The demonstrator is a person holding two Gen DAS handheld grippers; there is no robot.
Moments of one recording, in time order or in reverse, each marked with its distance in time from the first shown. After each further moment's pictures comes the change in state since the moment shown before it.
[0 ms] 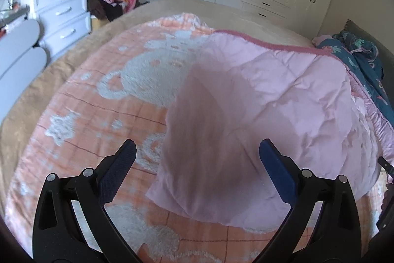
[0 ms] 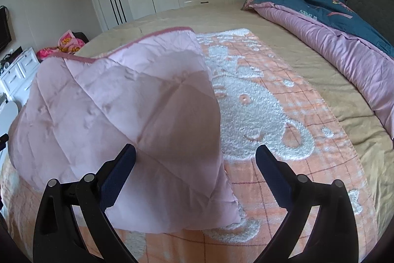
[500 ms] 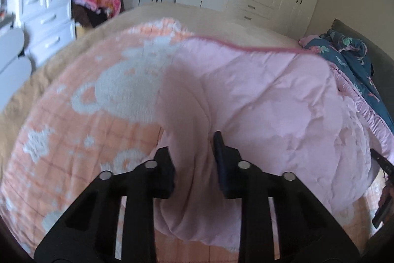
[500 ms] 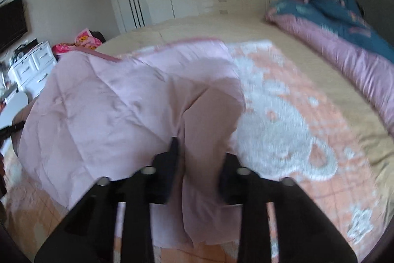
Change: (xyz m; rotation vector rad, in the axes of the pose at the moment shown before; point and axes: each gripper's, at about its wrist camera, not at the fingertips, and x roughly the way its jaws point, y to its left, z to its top) left arm 0.012 -0.029 0.015 0.051 -0.064 -0.050; right arm 0.002 0.032 0.013 -0.102 -0.120 0.061
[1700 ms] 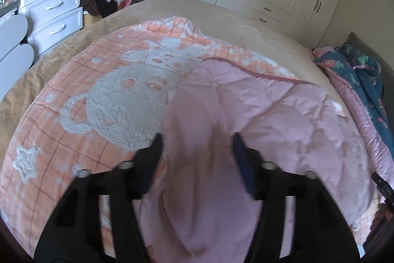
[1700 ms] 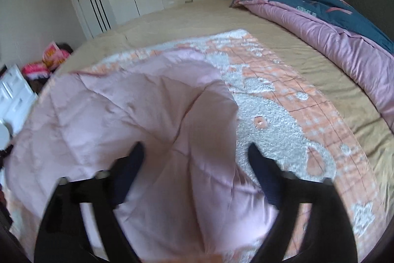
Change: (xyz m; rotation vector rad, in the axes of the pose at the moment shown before) left arm 0.040 0.010 0.044 -0.114 0.046 0.016; right arm 0.033 -0.019 0.027 0.203 0.089 -0.096
